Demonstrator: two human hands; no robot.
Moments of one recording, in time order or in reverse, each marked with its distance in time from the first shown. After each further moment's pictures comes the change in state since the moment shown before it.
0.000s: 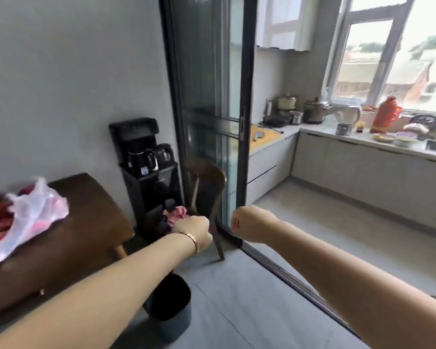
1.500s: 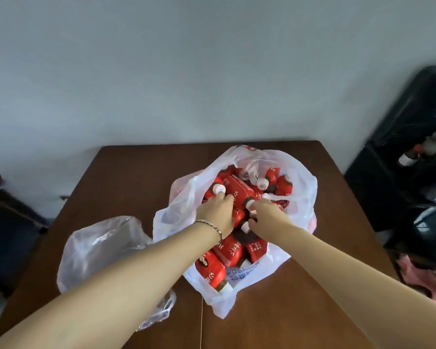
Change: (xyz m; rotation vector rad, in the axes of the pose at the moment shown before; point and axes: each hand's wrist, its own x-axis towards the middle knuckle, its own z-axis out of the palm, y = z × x) left_hand 0.113 -0.901 0.052 -0.187 0.050 -0.747; right_hand 0.569 -0.783 0.211 0.082 -0.363 -0.611
